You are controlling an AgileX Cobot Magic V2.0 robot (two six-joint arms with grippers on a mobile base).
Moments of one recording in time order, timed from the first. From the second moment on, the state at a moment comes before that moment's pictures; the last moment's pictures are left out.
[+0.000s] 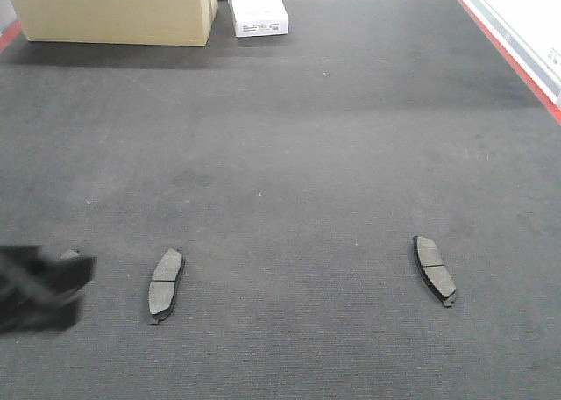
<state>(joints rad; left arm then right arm) -0.53 0.80 -0.64 0.20 0.62 -0.44 0.19 0.26 -0.40 -0.09 0.52 0.06</state>
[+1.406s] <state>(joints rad) -0.53 0.17 -0.45 0.17 0.61 -0.32 0.19 0.53 -0.53 -0.03 0.58 0.07</state>
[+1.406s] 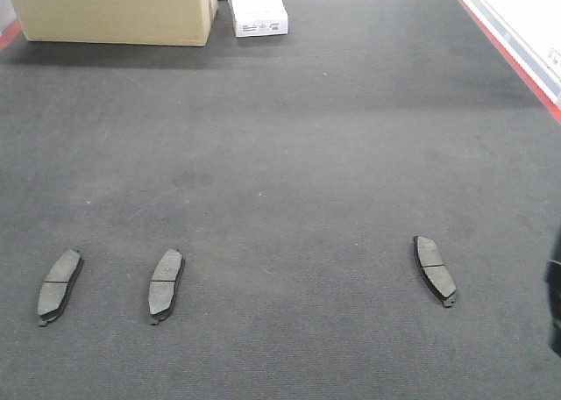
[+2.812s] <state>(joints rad) -0.53 0.17 -0.45 0.17 0.62 -0.32 0.51 1.95 -1.32 0.06 0.86 0.38</state>
